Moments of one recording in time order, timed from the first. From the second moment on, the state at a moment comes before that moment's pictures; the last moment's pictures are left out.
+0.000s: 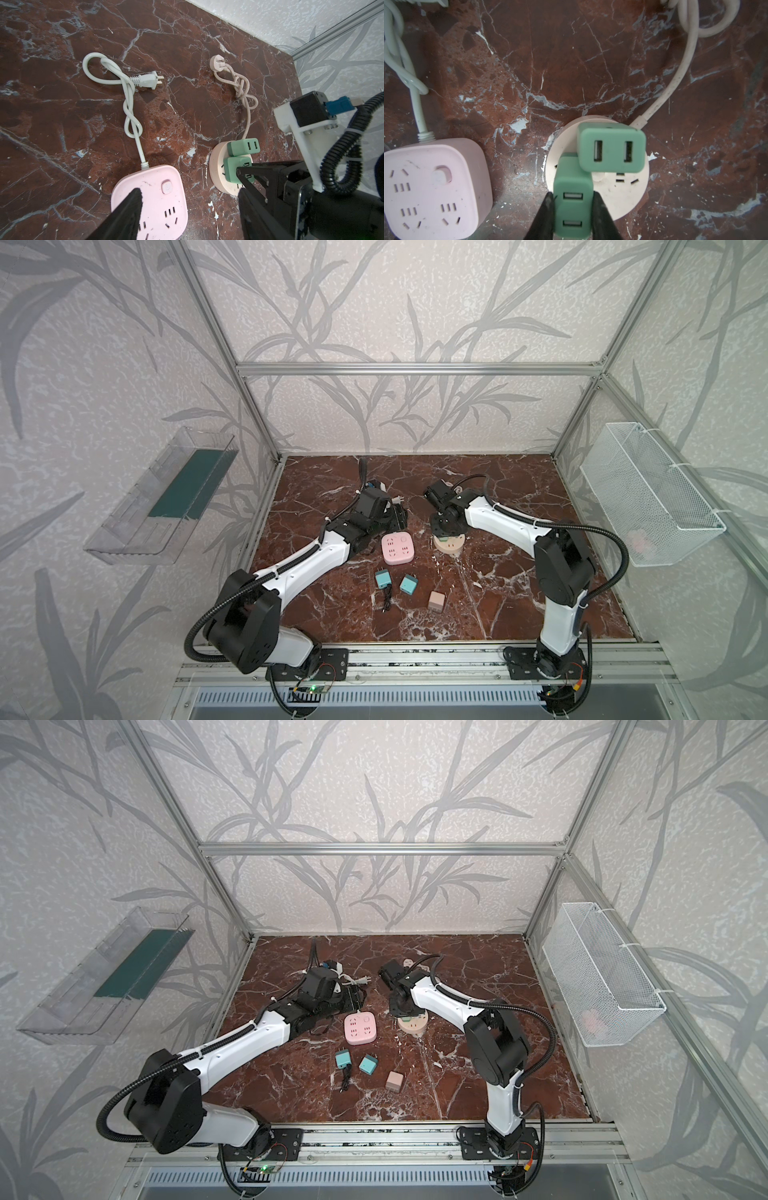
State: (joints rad) left arm -0.54 1.42 0.95 -0.21 0.00 -0.68; right arm 0.67 1.91 1.48 -0.84 0.17 0.60
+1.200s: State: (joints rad) left arm -0.54 1.28 0.87 -0.23 0.03 -0.67; right arm 0.78 1.45 1.08 -0.87 -0.18 0.51
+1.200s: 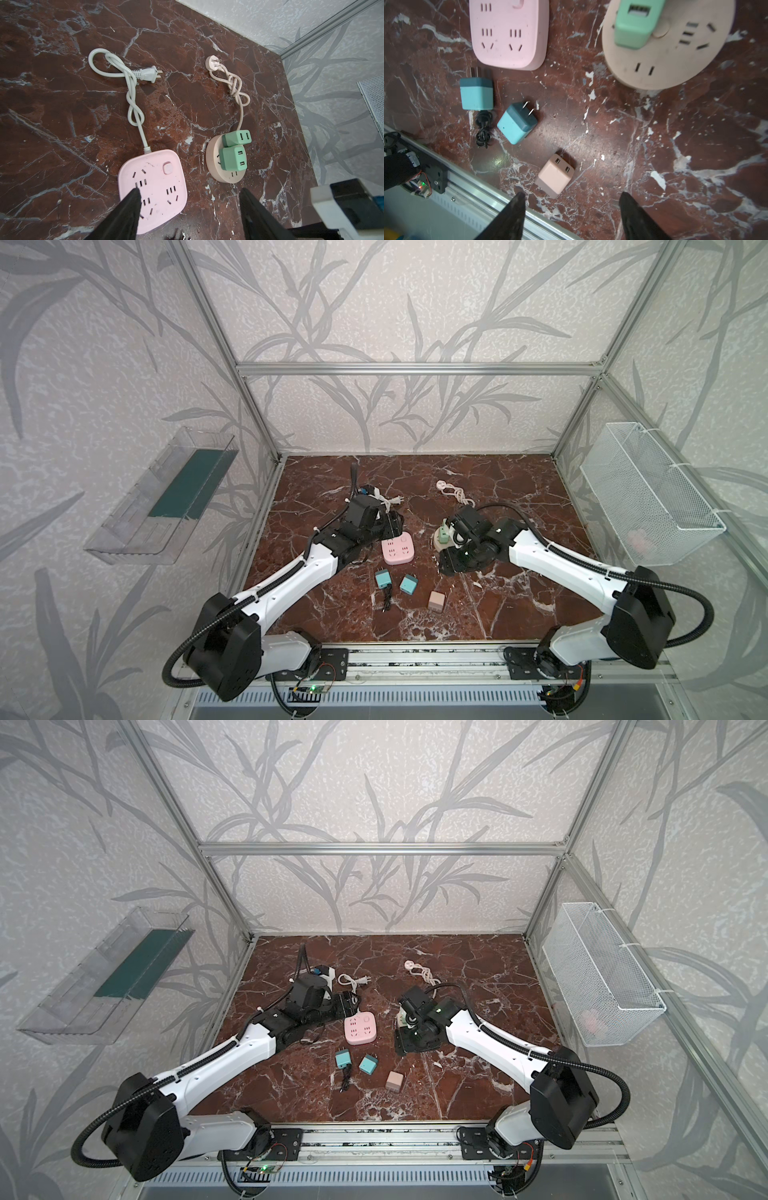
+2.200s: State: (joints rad) left arm -0.54 1.19 0.78 -0.23 0.04 -0.67; right arm 0.95 1.70 1.13 -0.93 -0.16 0.76
